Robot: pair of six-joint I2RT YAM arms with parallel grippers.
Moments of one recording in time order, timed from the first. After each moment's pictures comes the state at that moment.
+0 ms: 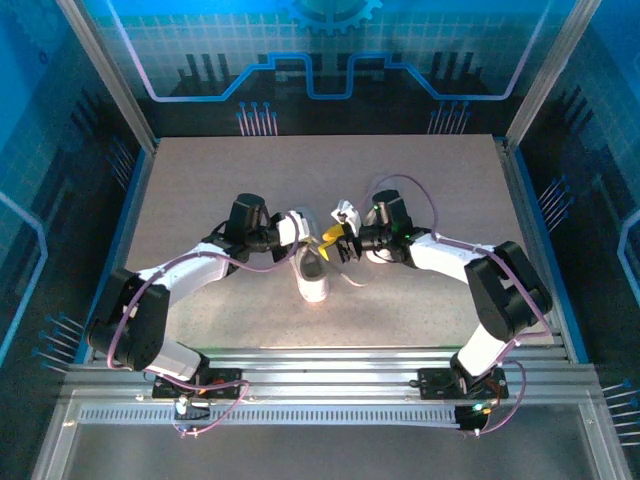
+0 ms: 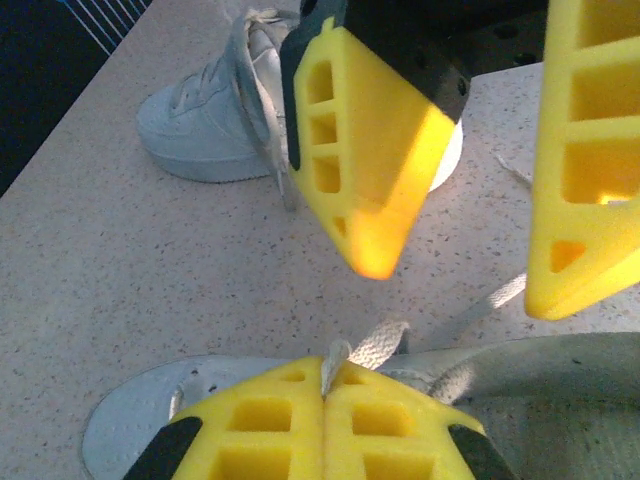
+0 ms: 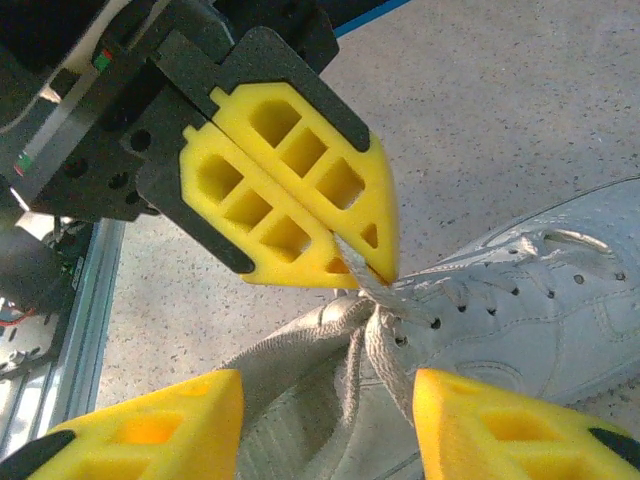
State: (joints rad) left arm -0.36 1.47 0.79 0.06 0.60 0.73; right arm 0.49 1.67 0.90 0.18 -0.83 -0.10
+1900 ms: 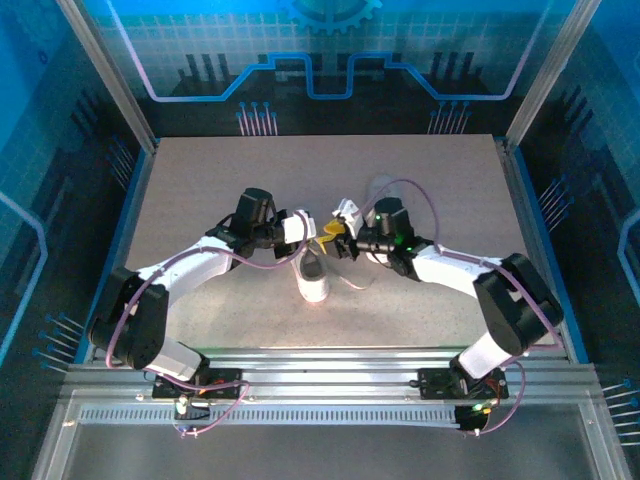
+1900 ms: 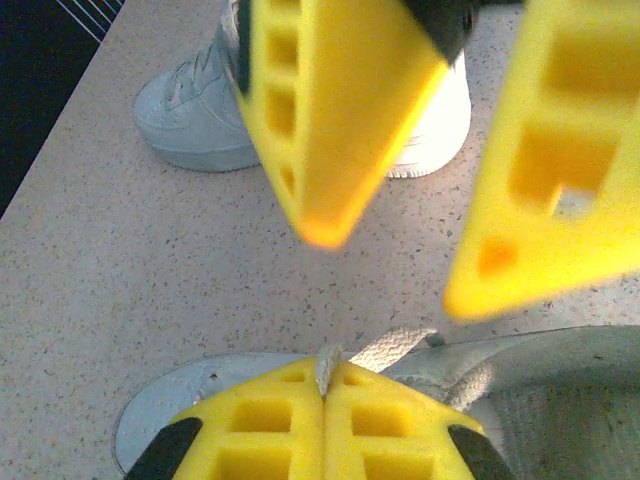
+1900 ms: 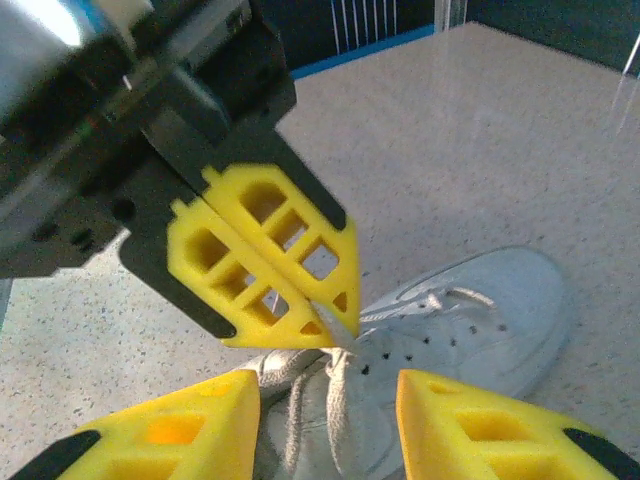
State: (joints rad) left arm -0.40 1.49 0.88 -0.06 0.50 0.83; right arm 0.53 1.55 0.80 0.35 -0.61 -0.11
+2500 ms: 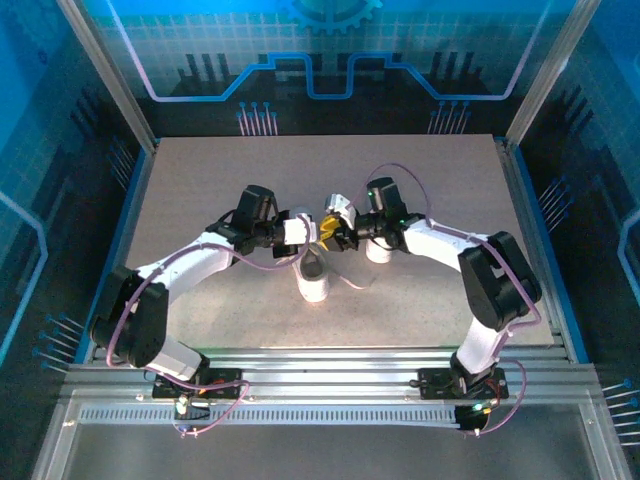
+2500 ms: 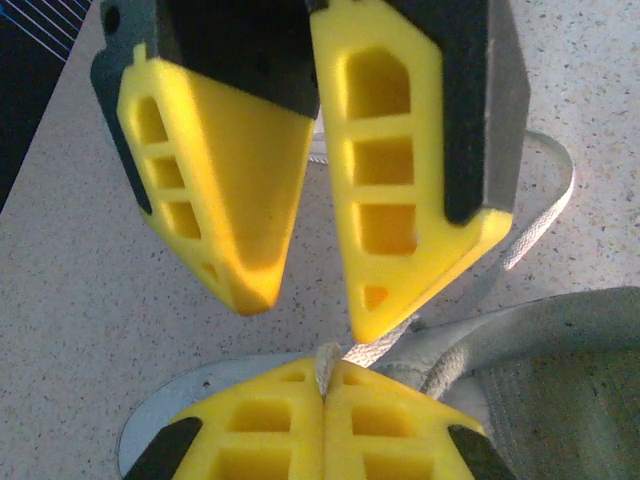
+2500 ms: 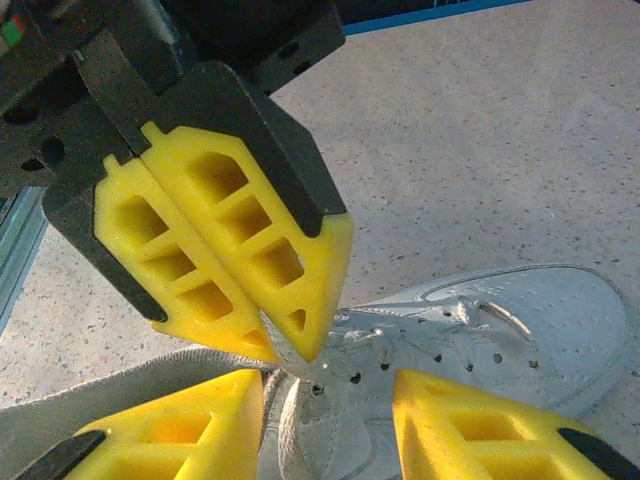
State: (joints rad) left arm -0.40 1.50 0.93 -0.17 0.52 0.95; right arm 0.48 1.75 1.05 0.05 -0.84 -0.42
